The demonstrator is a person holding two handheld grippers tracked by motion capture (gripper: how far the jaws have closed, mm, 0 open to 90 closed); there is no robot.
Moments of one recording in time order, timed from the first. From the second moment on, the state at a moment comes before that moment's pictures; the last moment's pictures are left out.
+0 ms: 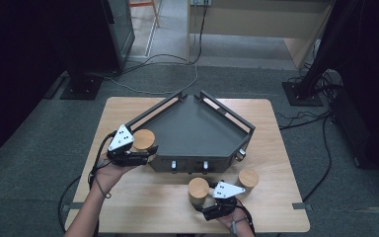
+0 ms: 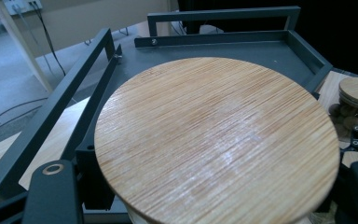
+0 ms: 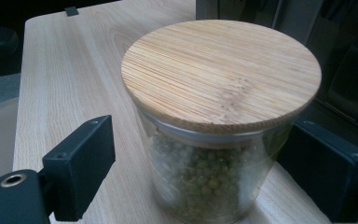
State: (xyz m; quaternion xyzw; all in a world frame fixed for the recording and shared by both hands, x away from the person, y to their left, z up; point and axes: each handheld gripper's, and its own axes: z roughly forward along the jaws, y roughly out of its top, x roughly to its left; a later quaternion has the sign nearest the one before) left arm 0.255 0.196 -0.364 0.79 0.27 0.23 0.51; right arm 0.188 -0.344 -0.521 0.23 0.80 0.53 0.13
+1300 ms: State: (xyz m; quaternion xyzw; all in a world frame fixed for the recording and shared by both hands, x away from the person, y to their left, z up) left arm 0.286 0.170 -0.363 0.78 0.28 0.24 0.50; right arm 0.188 -0.344 -0.521 0.23 0.80 0.53 0.13
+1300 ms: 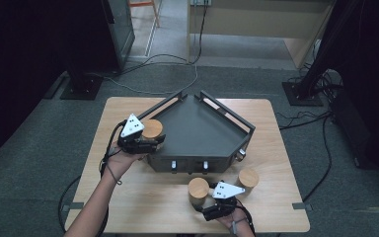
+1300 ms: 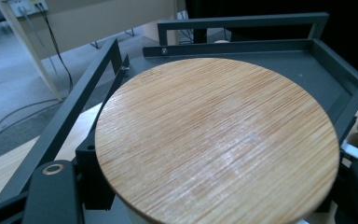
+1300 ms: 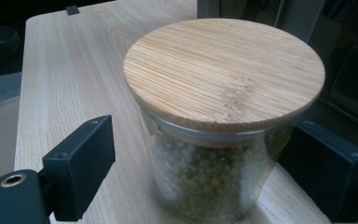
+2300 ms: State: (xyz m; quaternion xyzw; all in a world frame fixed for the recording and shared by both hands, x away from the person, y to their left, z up) left arm 0.304 0.160 -0.382 0.78 0.30 0.23 0.49; right arm 0.188 -0.344 -0.521 0.23 0.80 0.53 0.13
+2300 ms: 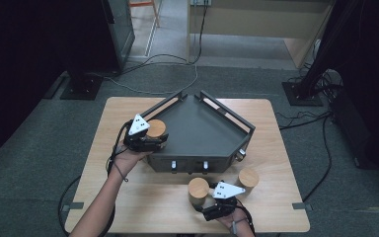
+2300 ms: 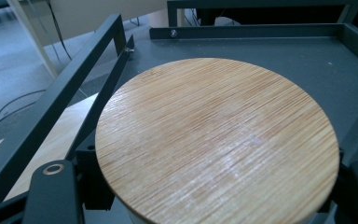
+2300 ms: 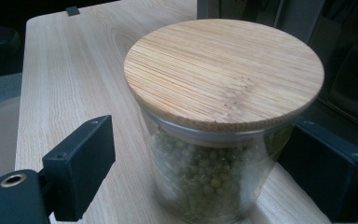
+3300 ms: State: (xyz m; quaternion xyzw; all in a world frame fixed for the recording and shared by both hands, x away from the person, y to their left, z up) left arm 0.299 0.161 -0.392 0.78 0.30 0.23 0.50; right arm 0.188 -0.343 -0.521 0.23 0.80 0.53 0.13
